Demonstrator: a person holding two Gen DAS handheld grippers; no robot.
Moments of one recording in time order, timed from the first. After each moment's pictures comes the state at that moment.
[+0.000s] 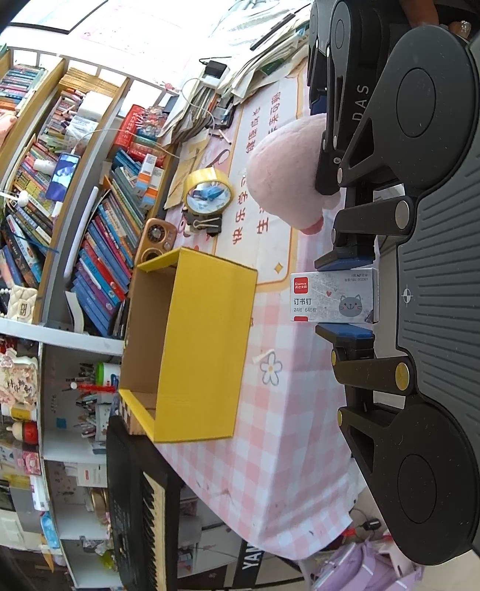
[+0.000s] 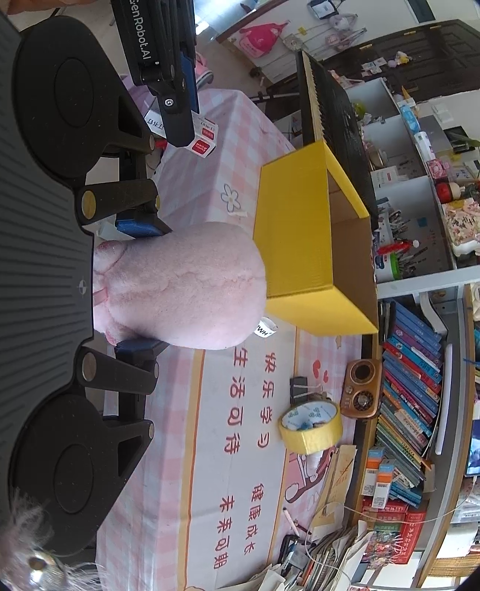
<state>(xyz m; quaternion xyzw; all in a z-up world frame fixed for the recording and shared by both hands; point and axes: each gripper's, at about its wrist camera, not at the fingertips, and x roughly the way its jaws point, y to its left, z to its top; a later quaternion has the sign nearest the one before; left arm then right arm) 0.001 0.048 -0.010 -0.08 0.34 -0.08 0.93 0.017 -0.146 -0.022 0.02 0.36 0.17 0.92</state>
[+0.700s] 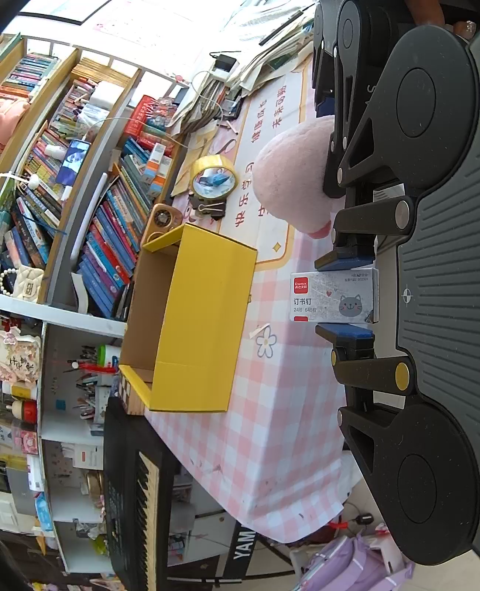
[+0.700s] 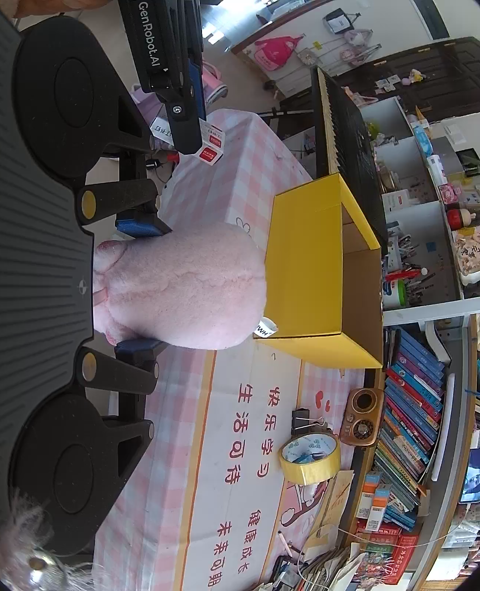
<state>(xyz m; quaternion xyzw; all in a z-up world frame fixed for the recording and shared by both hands) -0.013 0.072 -0.010 -0.09 0.34 -0.07 0.93 0.008 -0.120 -0.022 0.01 0.37 0.19 0.91</state>
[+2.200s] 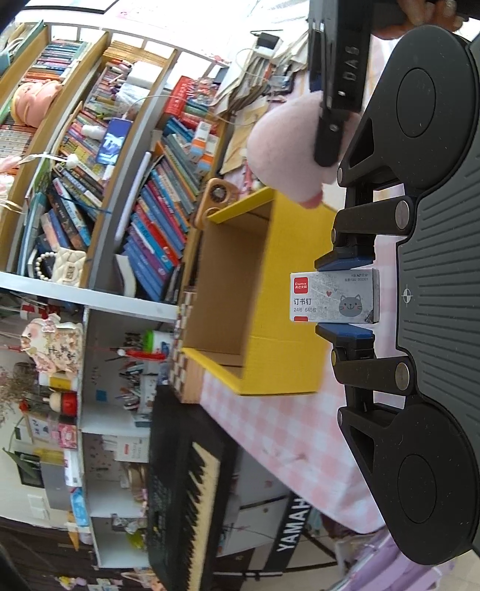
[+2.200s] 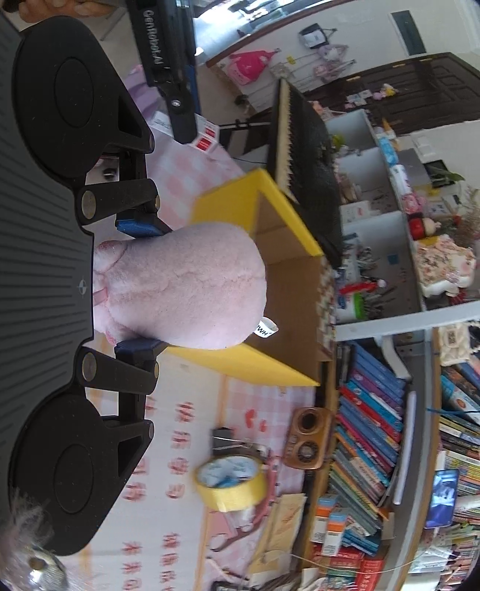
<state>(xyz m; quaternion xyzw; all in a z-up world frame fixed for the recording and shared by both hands) 0.067 0.098 0.027 -0.08 0.28 -0.05 0.96 0.102 -0.118 0.027 0.02 0.31 0.22 0.92</state>
